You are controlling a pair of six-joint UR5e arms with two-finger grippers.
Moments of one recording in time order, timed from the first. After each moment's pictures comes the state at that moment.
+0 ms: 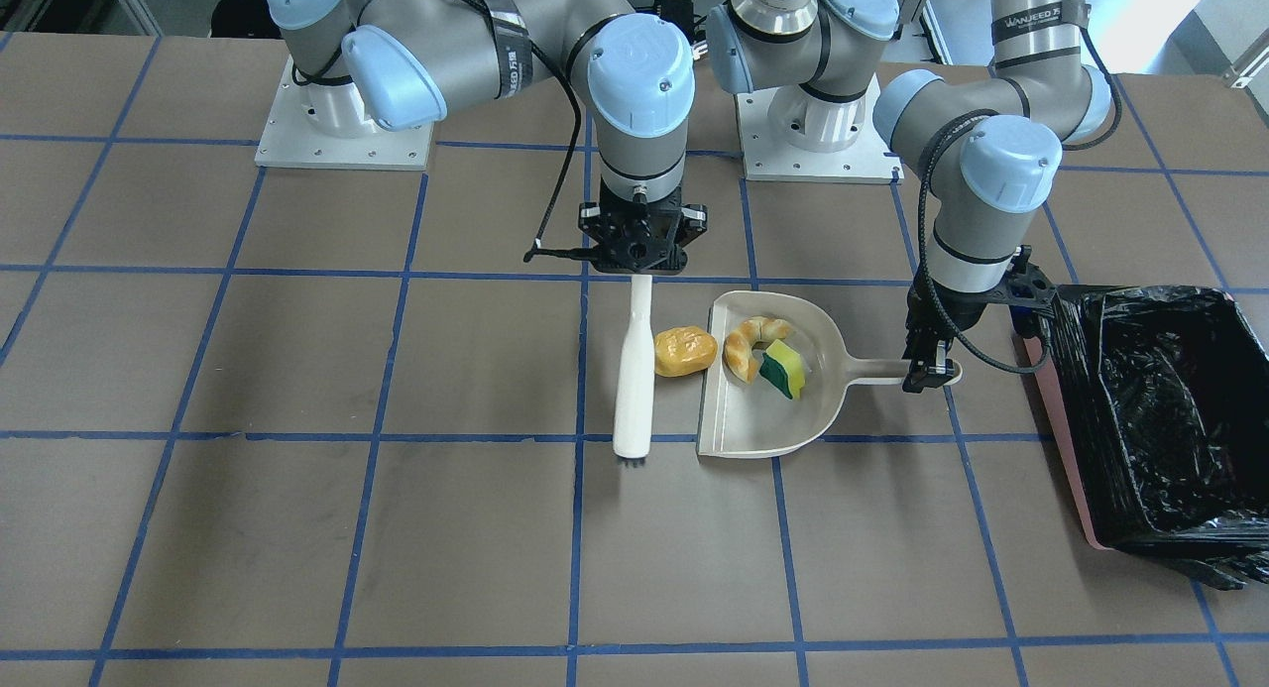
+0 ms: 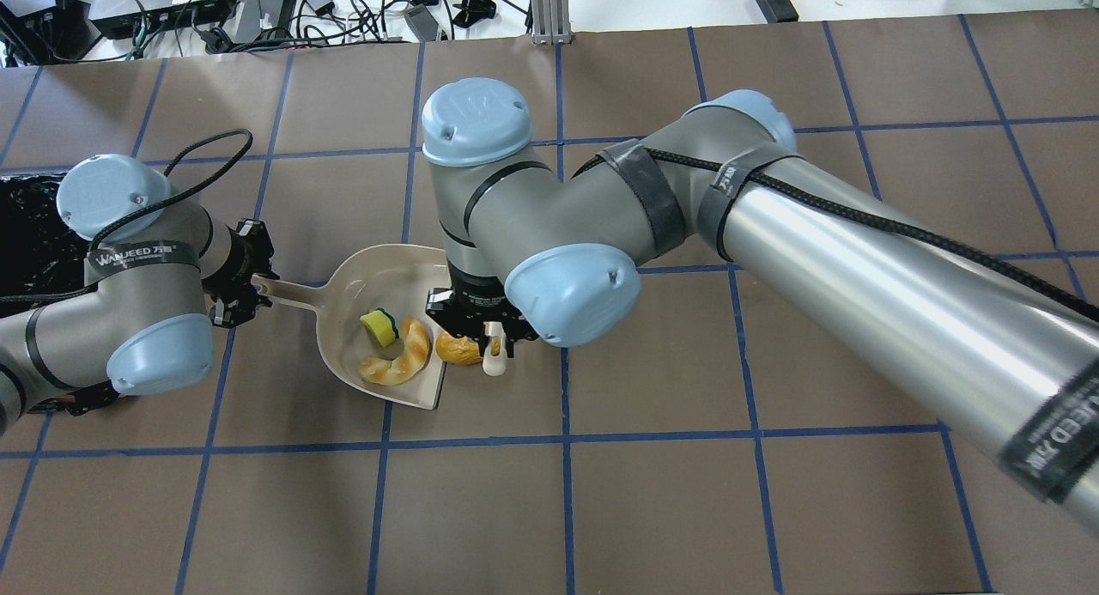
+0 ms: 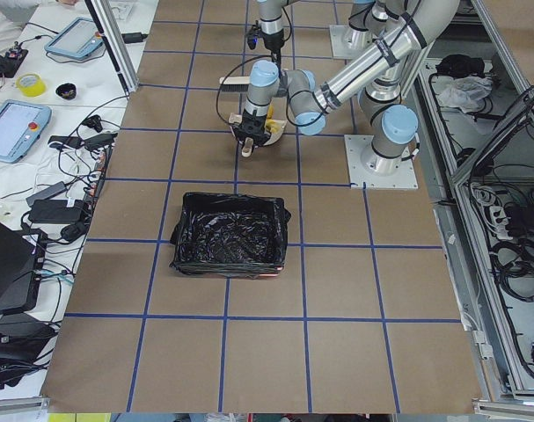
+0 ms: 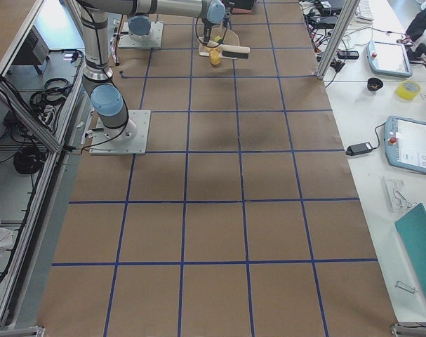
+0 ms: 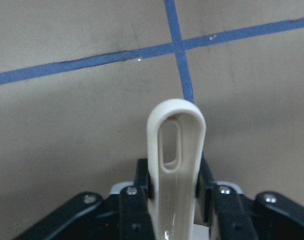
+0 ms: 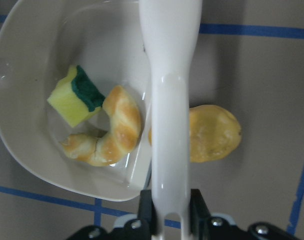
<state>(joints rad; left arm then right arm) -1.30 -1.68 -2.18 -0.65 1.61 -1.11 2.11 -1.30 1.63 -1.73 -1.41 0.64</state>
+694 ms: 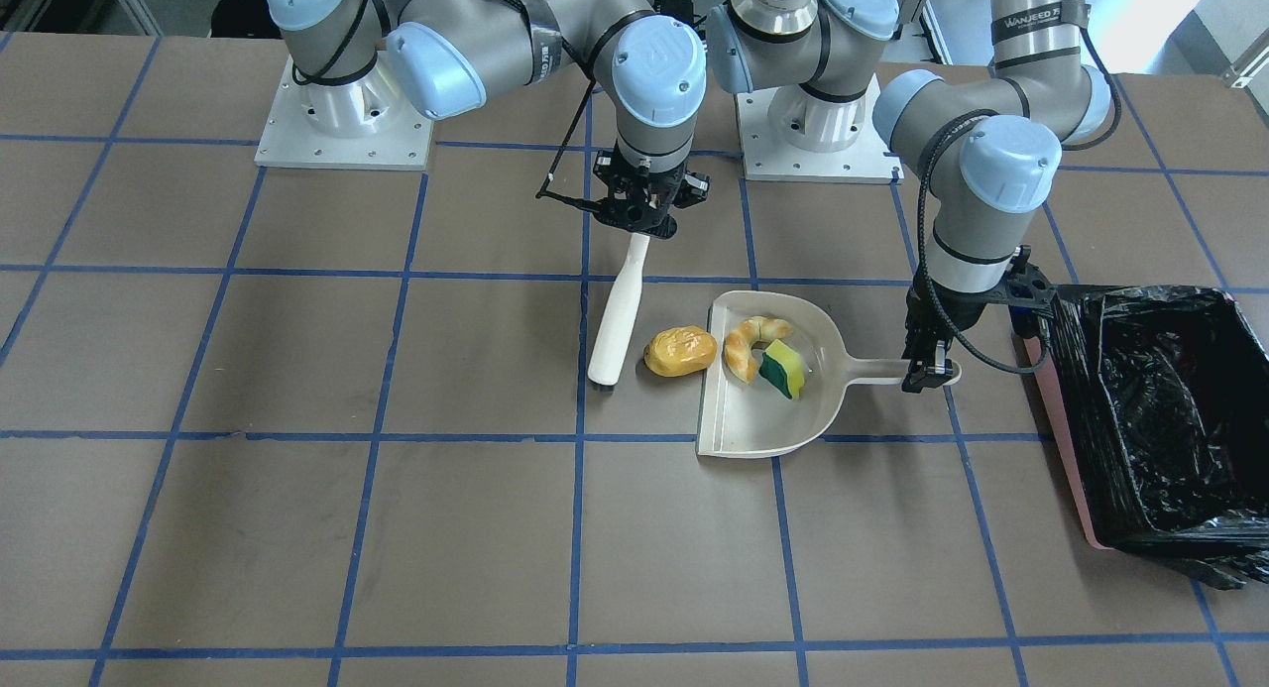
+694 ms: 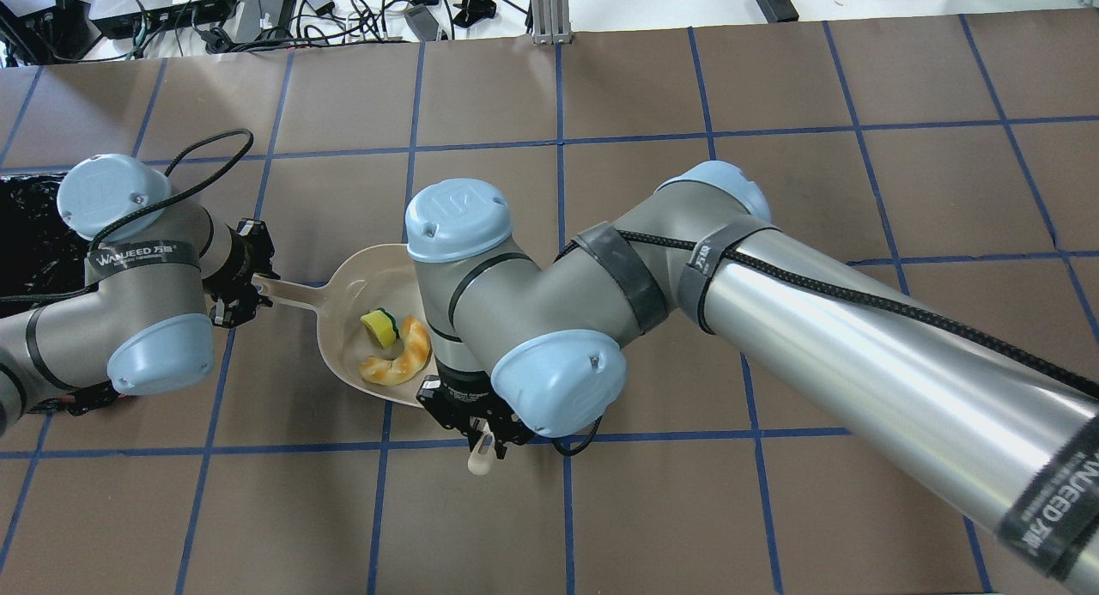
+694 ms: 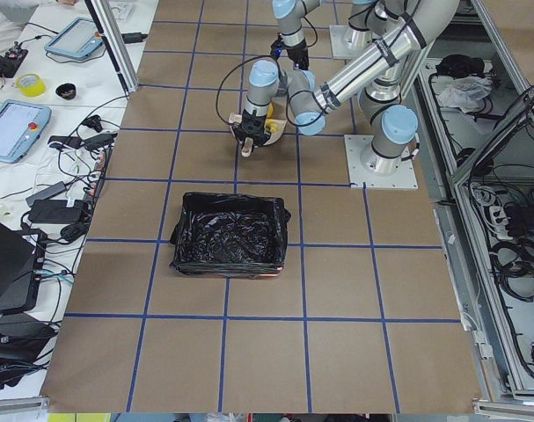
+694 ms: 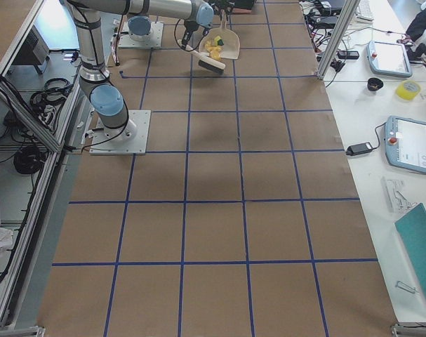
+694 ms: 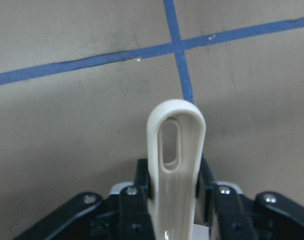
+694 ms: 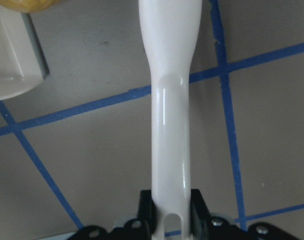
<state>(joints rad) -1.30 -1.68 -2.18 -0.65 1.61 -1.10 2.21 -1.29 1.74 -1.83 -1.32 0.86</state>
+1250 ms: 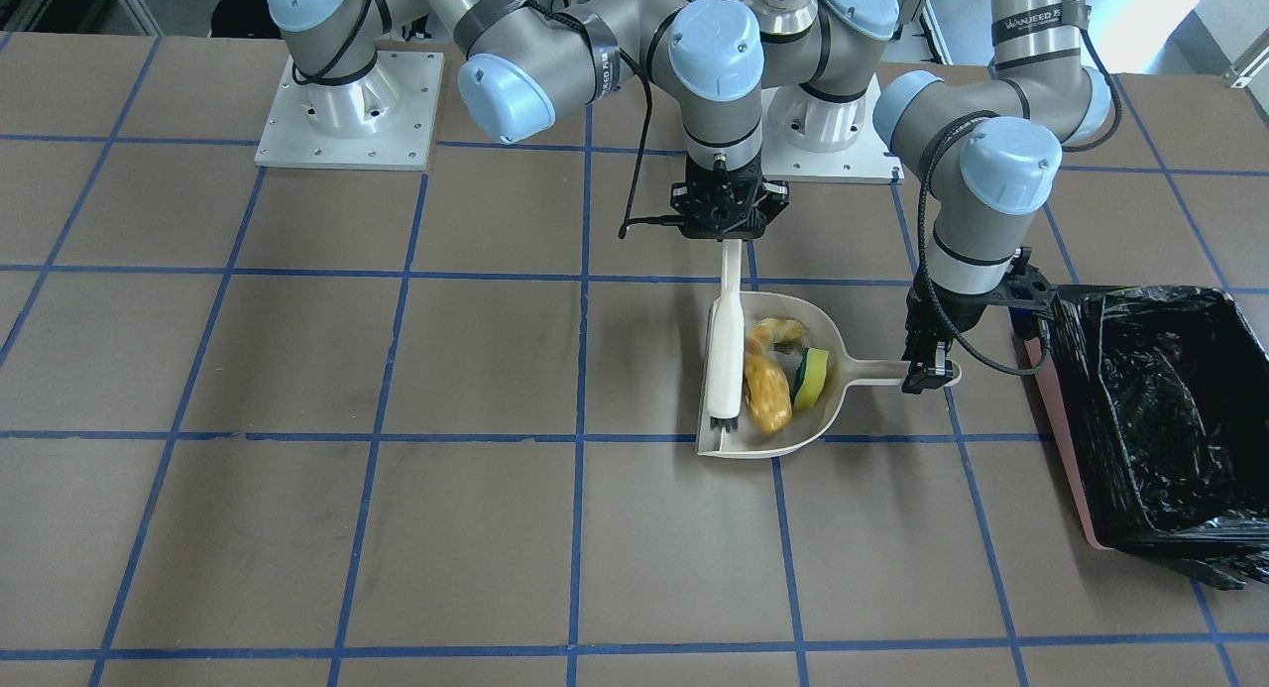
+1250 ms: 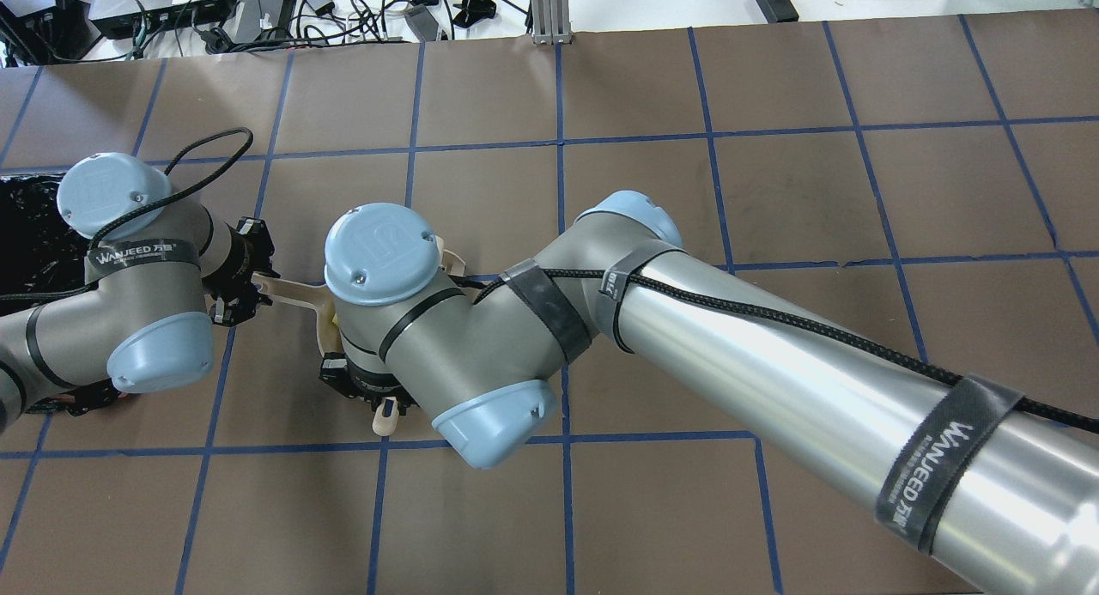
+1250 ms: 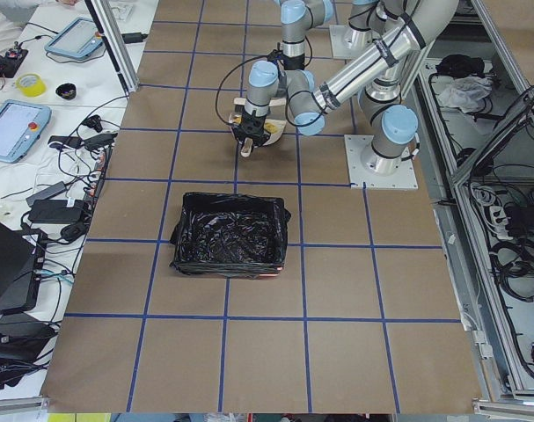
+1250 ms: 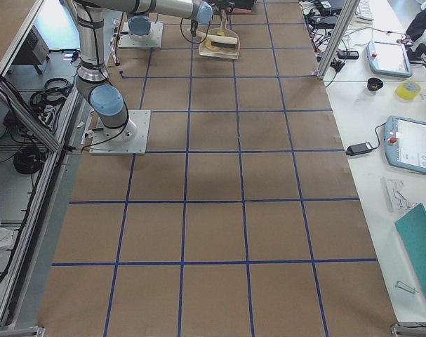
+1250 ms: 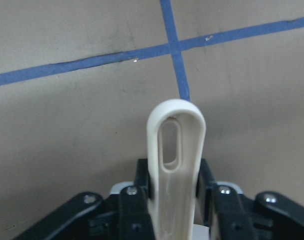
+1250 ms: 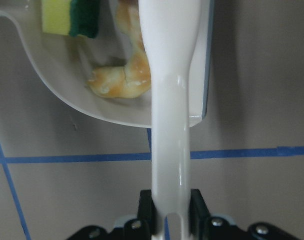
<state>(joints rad) -1.30 -1.69 -2.17 -0.65 1.61 -1.10 2.30 -1.20 1.68 -2.17 -1.32 0.85</state>
